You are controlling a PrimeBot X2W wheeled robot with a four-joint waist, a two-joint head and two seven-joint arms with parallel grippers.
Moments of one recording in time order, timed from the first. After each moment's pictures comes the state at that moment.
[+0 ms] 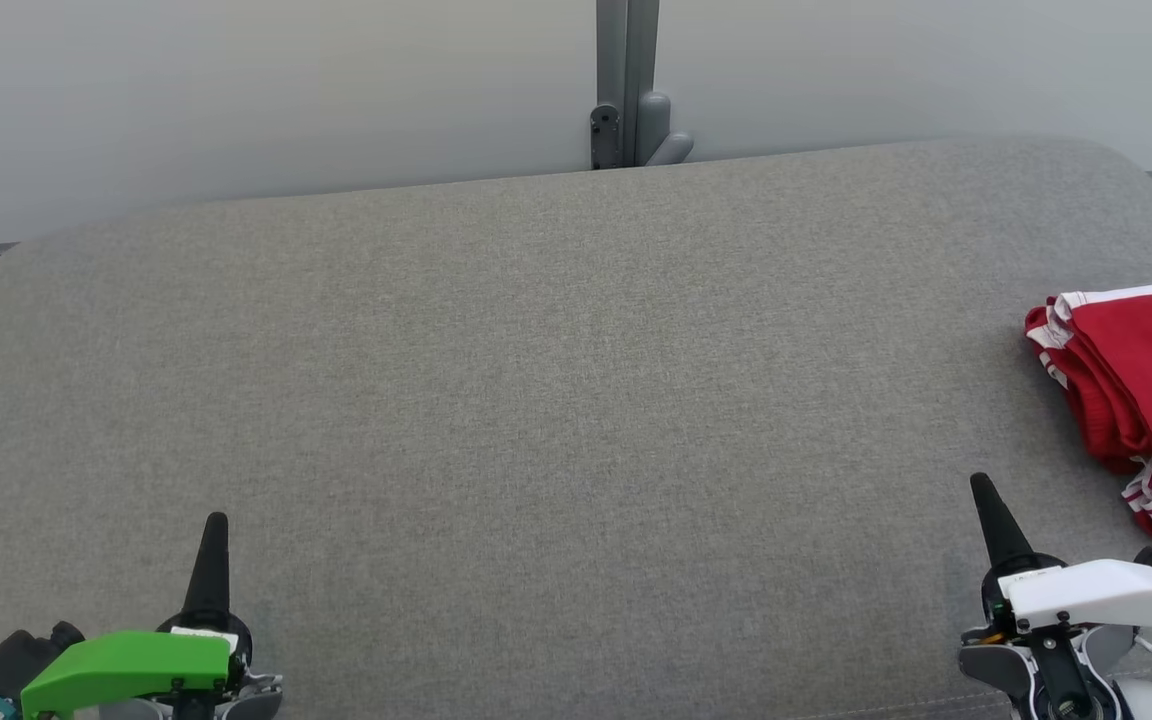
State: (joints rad) left arm -0.04 0.04 0.08 0.26 -1.27 -0.12 0.03; right arm -0.07 -0.04 -0.10 0.28 1.22 0.13 0.02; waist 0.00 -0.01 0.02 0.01
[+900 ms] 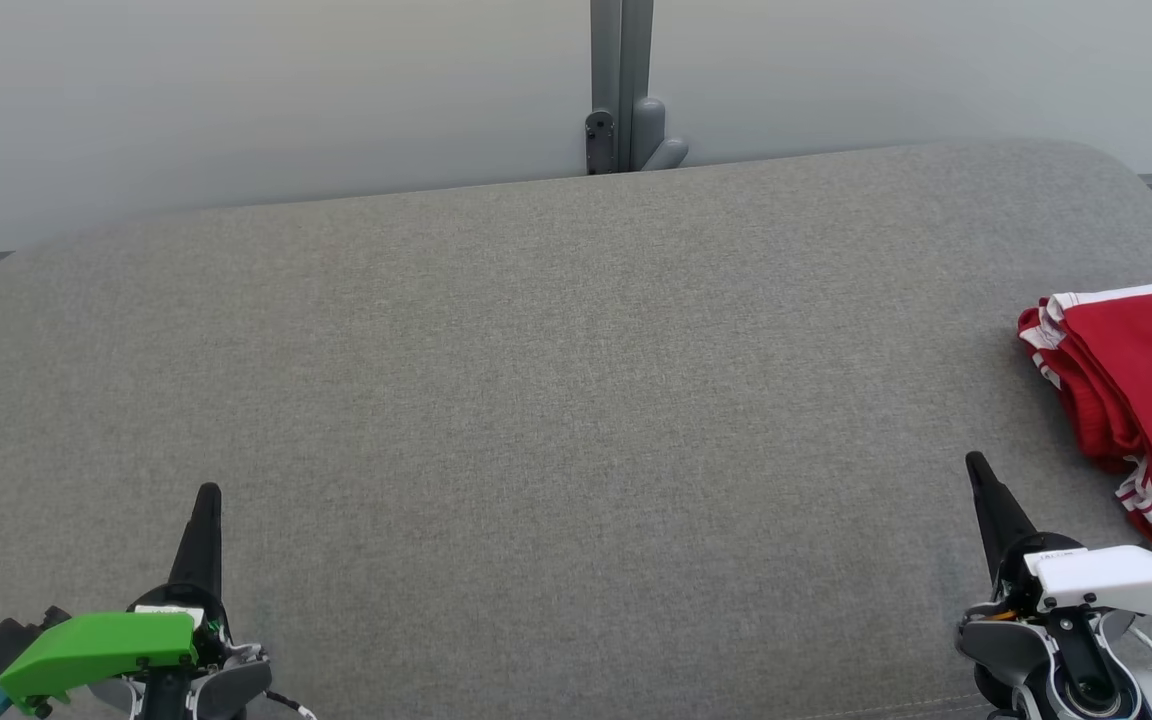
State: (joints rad) left arm -0.07 0.05 0.10 0.25 -1.49 -0.13 0.09; right arm -0.09 -0.05 -0.11 0.25 1.47 0.13 0.08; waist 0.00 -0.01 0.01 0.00
